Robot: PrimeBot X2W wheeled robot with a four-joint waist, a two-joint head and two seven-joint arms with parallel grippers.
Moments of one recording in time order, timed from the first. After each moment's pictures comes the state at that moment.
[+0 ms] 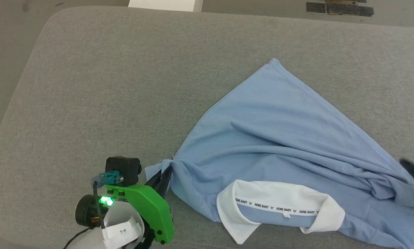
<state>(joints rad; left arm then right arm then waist) -0.23 0.57 -0.75 -0.29 -0.84 0.44 0.22 -0.12 -0.61 -0.08 0.07 0.63 0.13 0.77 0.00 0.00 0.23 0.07</state>
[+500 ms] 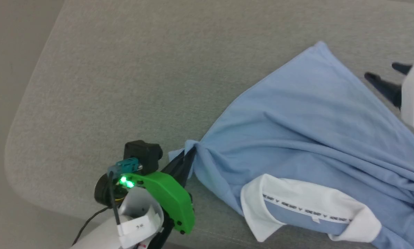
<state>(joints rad) -0.33 0.51 -0.79 -0.33 -0.79 0.42 0.22 -0.62 -0.59 0.17 0.03 0.62 0.13 0.90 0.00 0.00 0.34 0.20</state>
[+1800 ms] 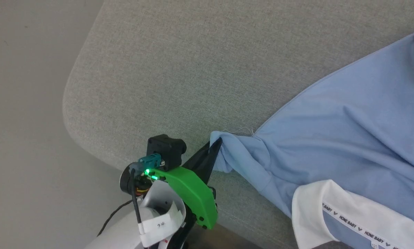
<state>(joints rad) -0.39 0.40 -0.83 -0.26 -0.77 0.37 0.15 -1.04 -0.75 0.58 0.45 0.64 0.13 0.85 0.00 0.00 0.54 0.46</state>
